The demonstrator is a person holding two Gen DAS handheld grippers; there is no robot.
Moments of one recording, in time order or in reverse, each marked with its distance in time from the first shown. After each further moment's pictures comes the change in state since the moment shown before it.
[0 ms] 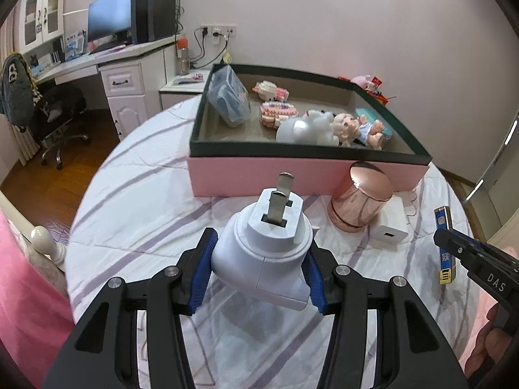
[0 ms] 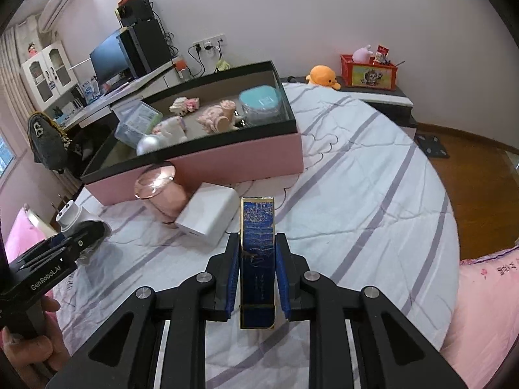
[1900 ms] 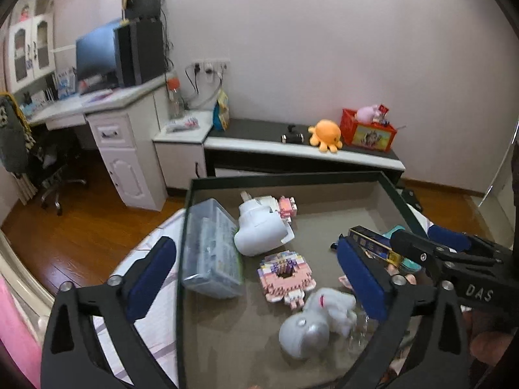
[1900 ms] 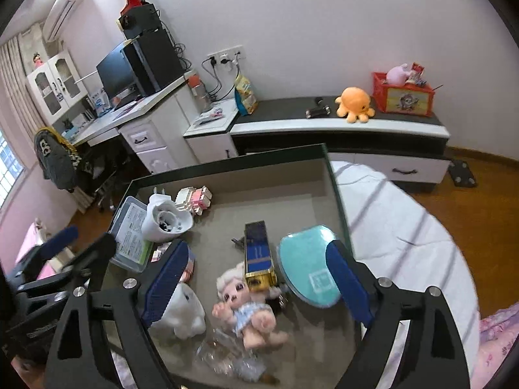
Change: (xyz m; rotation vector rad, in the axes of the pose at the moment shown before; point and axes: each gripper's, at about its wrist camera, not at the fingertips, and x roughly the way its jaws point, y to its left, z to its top) left arm 0.058 -0.015 0.158 0.068 -0.126 0.042; right arm 0.087 0.024 0.164 -0.023 -0.023 0.079
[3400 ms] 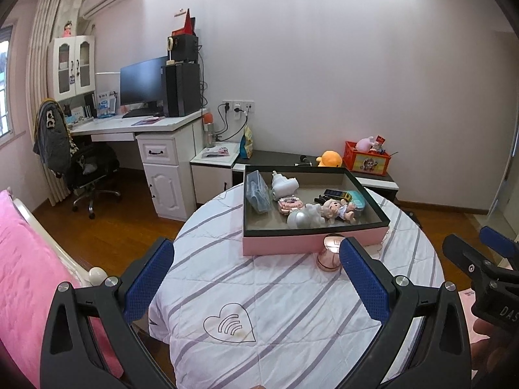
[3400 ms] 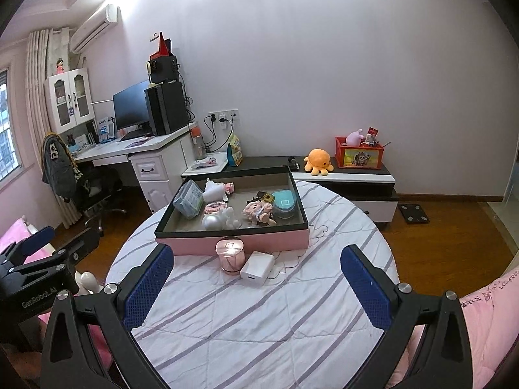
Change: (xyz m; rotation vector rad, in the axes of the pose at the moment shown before) left arm -0.241 0.014 -0.117 -0.040 -0.170 0.072; right arm -0.236 0.067 -0.159 -0.085 -0.298 -0.144
